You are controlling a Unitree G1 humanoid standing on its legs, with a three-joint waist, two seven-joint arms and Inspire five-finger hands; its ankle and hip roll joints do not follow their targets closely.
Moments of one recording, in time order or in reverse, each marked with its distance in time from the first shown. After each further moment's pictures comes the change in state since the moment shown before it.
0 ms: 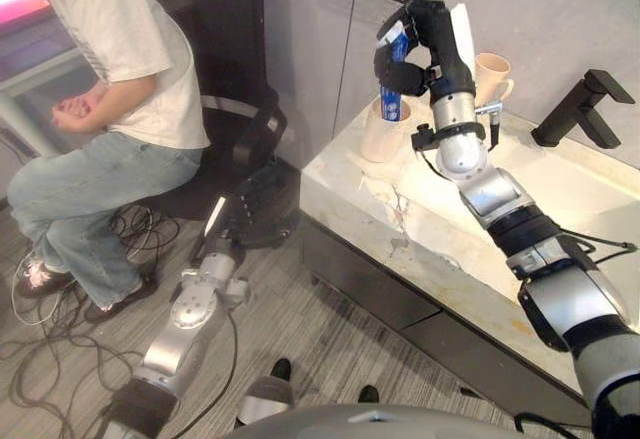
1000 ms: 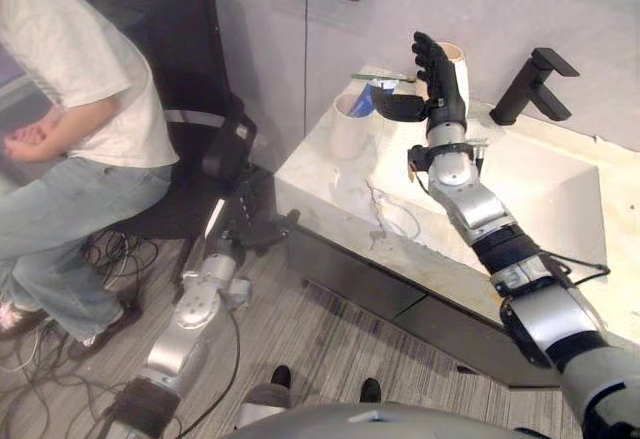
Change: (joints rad) left arm -0.002 -0.015 -0.014 0.001 0.006 0.017 0.059; right arm 0.095 0.120 -0.086 -0.046 0.270 0.186 -0.015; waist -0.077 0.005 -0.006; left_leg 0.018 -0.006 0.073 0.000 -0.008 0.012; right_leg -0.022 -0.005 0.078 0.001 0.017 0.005
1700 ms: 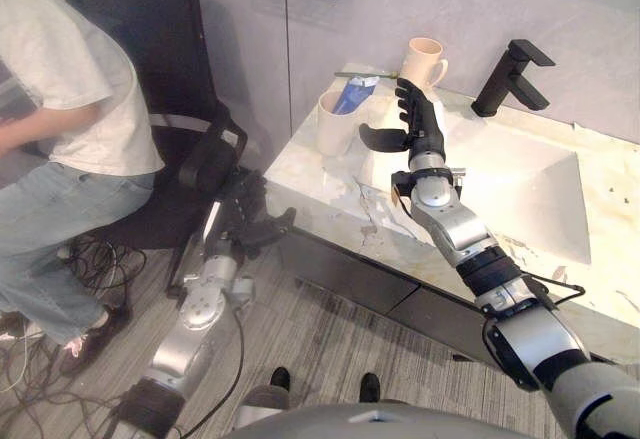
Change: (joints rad) left arm 0.000 -0.020 -0.004 0.002 0.014 -0.001 0.084; right arm 0.083 0.055 -0.002 -0.075 0.016 0.130 -0.017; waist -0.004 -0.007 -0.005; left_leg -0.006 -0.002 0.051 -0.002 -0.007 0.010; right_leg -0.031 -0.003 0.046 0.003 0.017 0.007
